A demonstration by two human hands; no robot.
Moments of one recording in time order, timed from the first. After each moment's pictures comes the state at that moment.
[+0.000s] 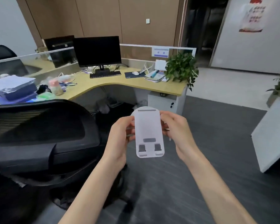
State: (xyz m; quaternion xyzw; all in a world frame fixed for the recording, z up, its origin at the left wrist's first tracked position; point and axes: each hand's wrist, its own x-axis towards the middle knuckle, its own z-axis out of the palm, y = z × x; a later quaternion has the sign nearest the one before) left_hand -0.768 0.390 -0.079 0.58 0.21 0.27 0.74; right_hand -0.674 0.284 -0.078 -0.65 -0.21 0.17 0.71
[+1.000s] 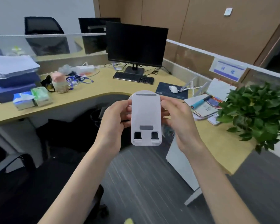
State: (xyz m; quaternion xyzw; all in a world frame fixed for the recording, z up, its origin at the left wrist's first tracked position) left_hand -0.236 0.714 -0.059 0.50 0.34 0.45 0.66; right_hand -0.103 0.662 -0.056 -0.60 -0.38 0.30 0.64
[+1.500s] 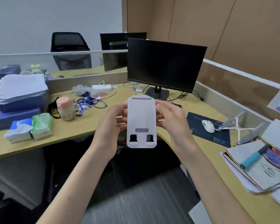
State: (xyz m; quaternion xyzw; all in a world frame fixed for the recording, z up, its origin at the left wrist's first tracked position) left_hand -0.141 1.037 -0.057 0.45 0.41 0.51 0.61; right_hand -0.003 1.013 -0.061 -0.57 -0.44 0.35 0.60
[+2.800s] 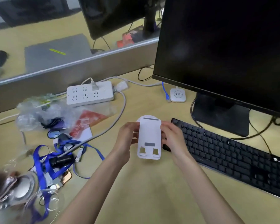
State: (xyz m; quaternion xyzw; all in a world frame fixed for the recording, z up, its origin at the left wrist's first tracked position) left_hand -0.048 1.770 -0.303 0.36 0.58 0.27 0.67; right_hand 0.081 1.730 -0.314 -0.70 -0.20 0.52 0.45
